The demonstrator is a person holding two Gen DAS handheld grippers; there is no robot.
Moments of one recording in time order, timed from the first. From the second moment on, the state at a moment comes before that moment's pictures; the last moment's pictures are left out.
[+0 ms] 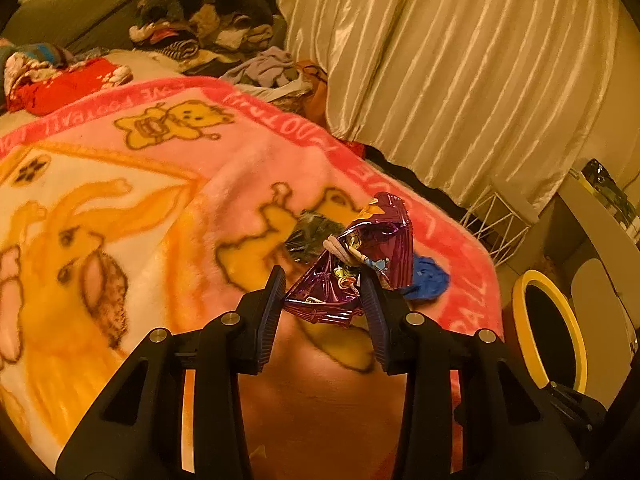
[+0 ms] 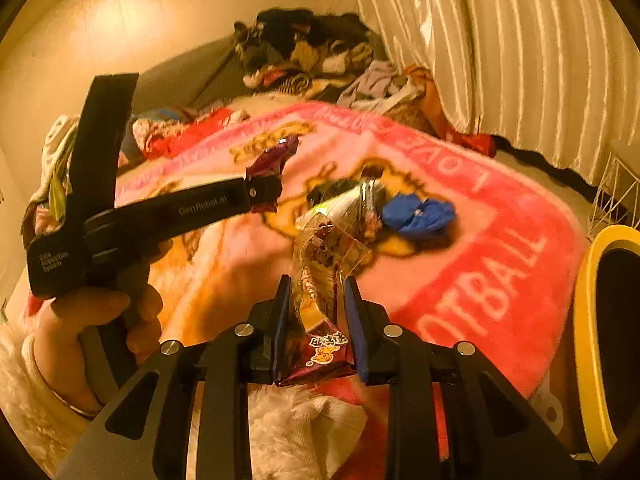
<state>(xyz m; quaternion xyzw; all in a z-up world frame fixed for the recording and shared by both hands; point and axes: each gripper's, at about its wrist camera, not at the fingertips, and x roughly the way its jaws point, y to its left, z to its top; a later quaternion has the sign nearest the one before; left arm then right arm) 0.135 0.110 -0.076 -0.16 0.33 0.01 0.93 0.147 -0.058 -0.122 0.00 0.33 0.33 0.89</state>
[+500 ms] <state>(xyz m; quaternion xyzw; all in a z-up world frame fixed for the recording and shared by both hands) 0.129 0.070 -0.056 -0.13 0.32 -0.03 0.94 0.141 -0.103 -0.103 0.03 0.29 0.30 0.91</state>
